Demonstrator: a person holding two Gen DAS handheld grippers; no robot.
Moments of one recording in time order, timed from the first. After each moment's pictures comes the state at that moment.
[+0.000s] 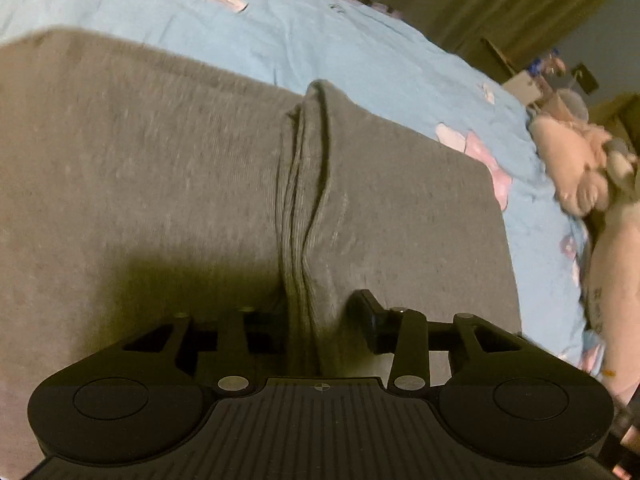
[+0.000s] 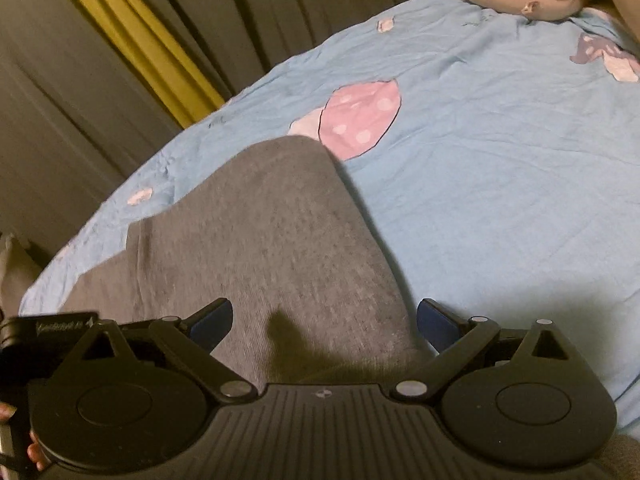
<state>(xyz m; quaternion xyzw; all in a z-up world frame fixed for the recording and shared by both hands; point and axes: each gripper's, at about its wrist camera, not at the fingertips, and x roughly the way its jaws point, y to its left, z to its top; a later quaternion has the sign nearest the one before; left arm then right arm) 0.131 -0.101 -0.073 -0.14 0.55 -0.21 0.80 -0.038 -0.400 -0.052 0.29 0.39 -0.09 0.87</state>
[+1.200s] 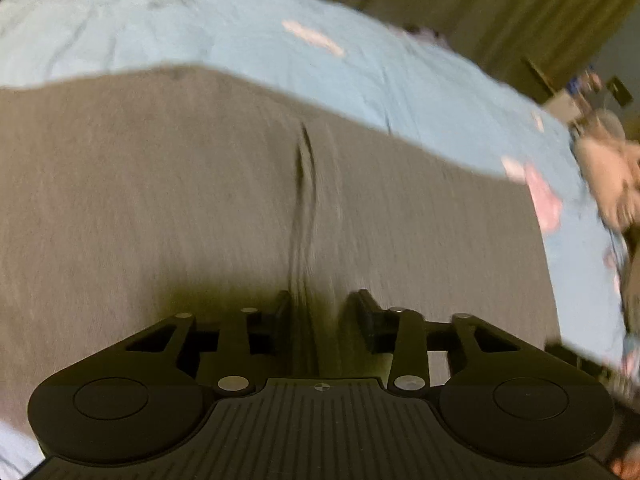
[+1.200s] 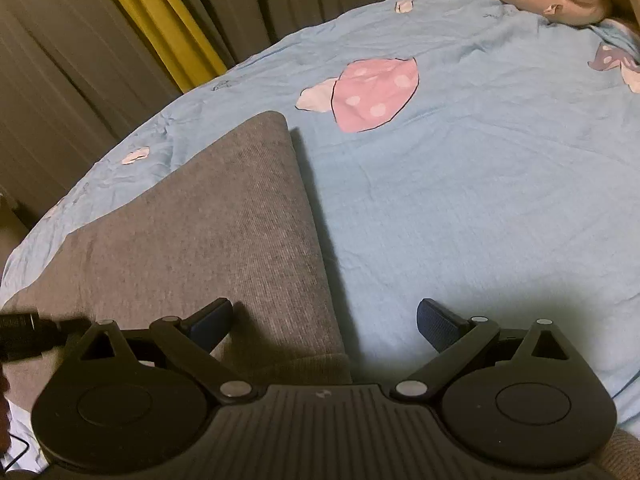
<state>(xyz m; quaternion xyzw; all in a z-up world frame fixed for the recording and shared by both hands) 0.133 -0.026 -0.044 -0.10 0.52 -0.14 0.83 -0.031 -0.387 -0.056 0.25 0.43 -0.08 0.87</state>
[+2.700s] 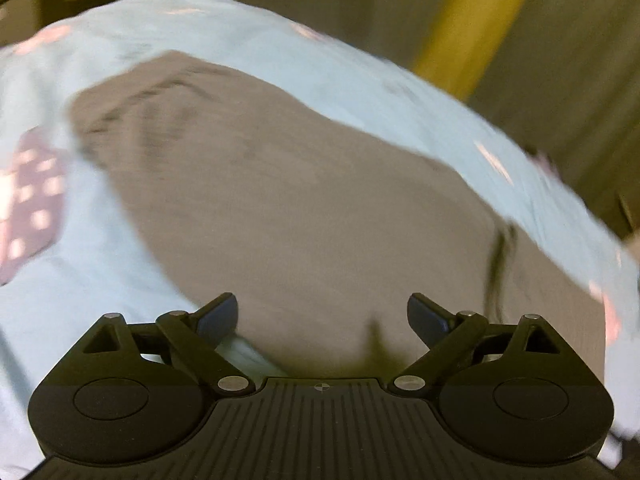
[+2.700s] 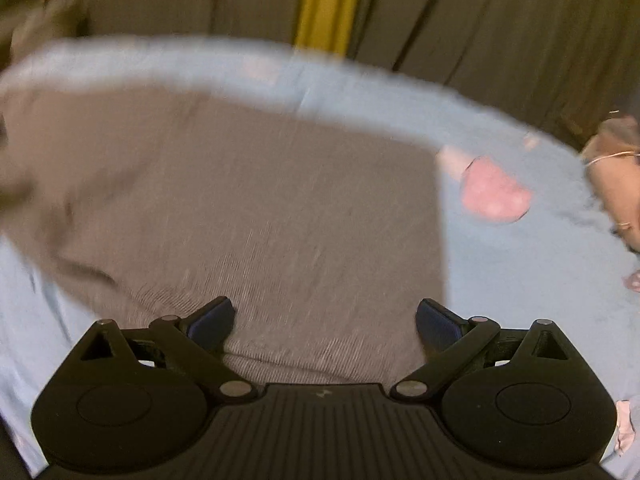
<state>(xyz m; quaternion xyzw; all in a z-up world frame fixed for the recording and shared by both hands) 0.037 0.127 -0.008 -0.21 0.44 0.07 0.87 -0.033 -0.253 -0.061 -0.10 0.43 0.01 0.90</state>
